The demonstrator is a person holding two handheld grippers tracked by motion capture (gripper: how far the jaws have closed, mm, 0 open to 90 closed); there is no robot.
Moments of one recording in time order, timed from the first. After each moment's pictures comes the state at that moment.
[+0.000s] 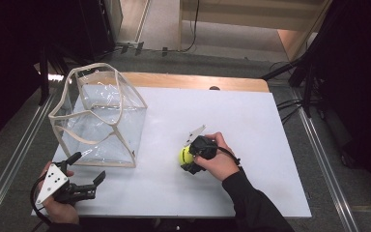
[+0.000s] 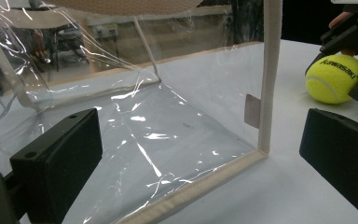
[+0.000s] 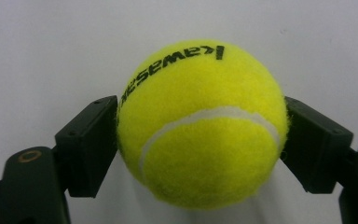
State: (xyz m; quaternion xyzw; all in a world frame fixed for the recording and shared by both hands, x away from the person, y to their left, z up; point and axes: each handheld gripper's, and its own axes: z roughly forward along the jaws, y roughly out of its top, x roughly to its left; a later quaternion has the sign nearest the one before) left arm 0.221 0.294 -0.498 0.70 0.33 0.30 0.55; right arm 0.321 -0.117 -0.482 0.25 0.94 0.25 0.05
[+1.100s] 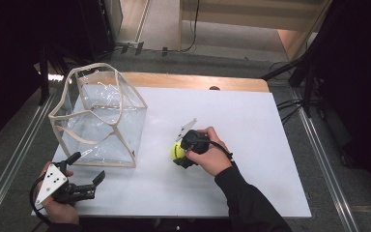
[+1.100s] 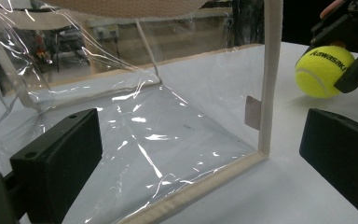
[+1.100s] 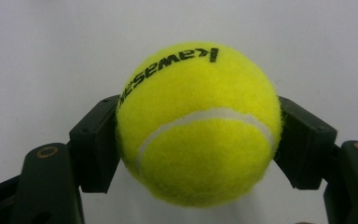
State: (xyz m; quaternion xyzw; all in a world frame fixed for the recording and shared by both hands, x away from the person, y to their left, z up) left arm 0.221 0.294 -0.498 0.70 0.33 0.30 0.56; right arm 0.331 -0.092 -0.462 0.24 0.94 0.25 0.05
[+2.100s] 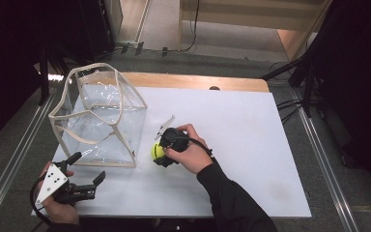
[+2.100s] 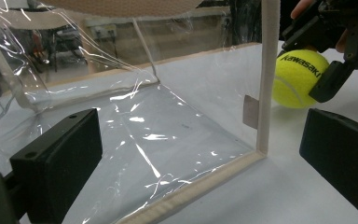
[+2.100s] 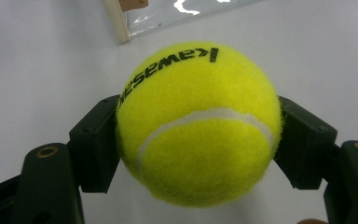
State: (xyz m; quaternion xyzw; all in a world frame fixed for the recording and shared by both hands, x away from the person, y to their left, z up) left arm 0.221 0.294 -0.498 0.70 0.33 0.30 0.56; right arm 0.340 -0.038 -0.460 0.21 0.94 0.27 0.02
